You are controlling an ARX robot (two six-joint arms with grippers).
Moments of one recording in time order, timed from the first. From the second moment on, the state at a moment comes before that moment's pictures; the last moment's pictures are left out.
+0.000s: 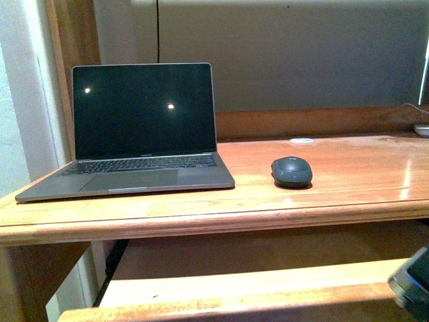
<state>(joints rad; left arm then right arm) 0.00 0.01 0.01 0.00 0.00 0.00 0.15 1.55 0.39 0.68 -0.22 -0.32</state>
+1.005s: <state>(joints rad) 0.00 0.01 0.01 0.00 0.00 0.00 0.04 1.15 0.42 0.41 0.12 0.12</state>
